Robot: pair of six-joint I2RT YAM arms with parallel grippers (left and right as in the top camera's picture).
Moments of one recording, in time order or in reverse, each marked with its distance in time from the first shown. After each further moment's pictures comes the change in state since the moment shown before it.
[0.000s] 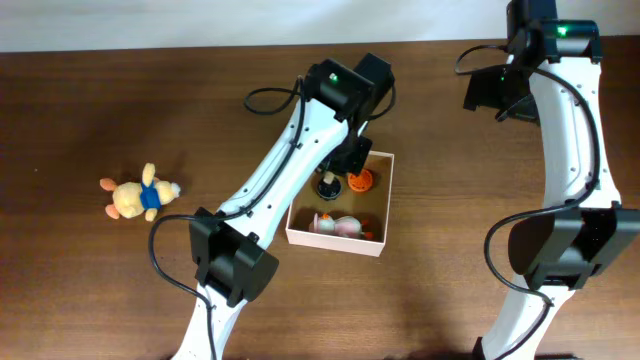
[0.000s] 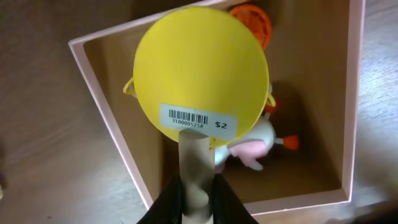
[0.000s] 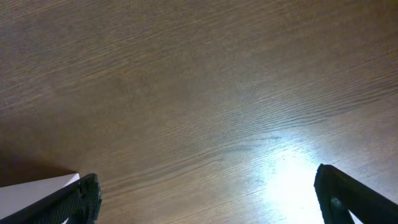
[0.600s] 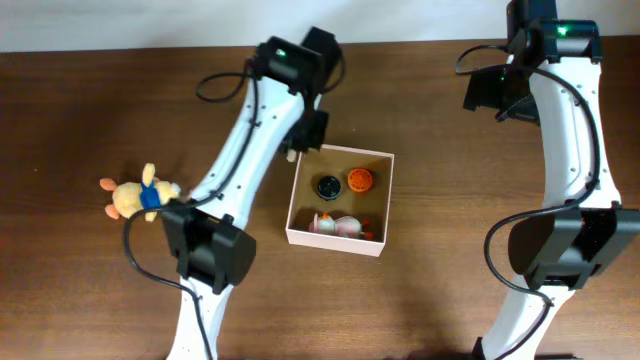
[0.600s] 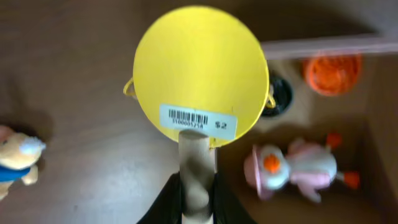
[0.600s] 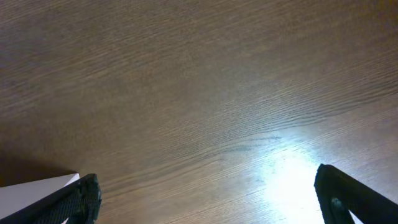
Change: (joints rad) left arm 0.156 0.000 0.005 -0.003 -0.053 0.000; right arm 0.000 0.000 0.000 0.000 0.000 0.000
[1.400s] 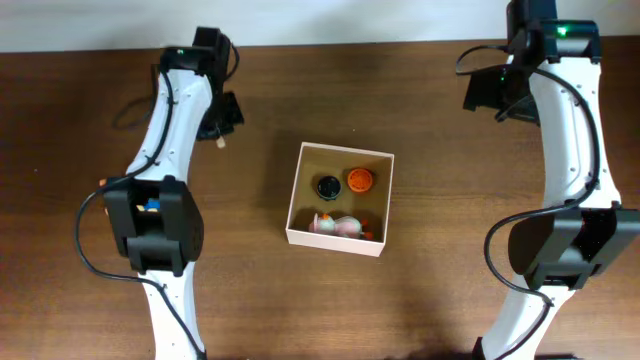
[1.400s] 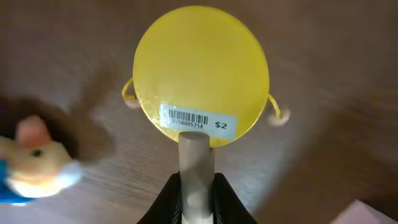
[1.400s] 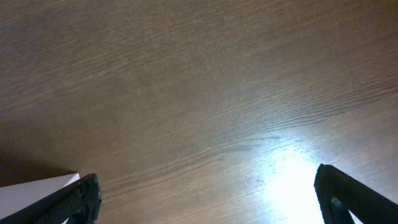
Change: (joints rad) left arm 0.377 0.000 -0.270 0.355 -0.023 -0.201; right arm 0.000 0.000 0.000 0.000 0.000 -0.001
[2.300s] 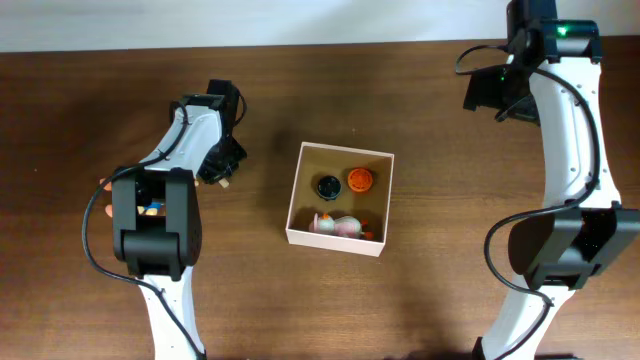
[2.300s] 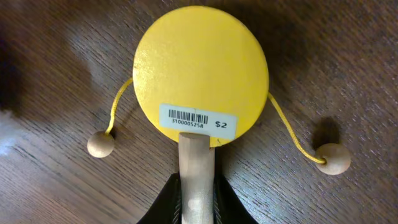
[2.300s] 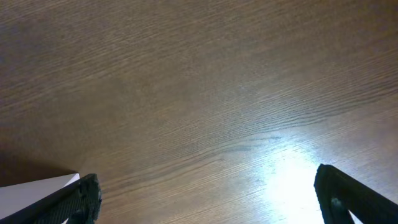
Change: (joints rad) left arm 0.005 -0.029 -0.464 0.277 -0.063 -0.380; right arm 0.000 0.000 0.000 0.000 0.000 0.002
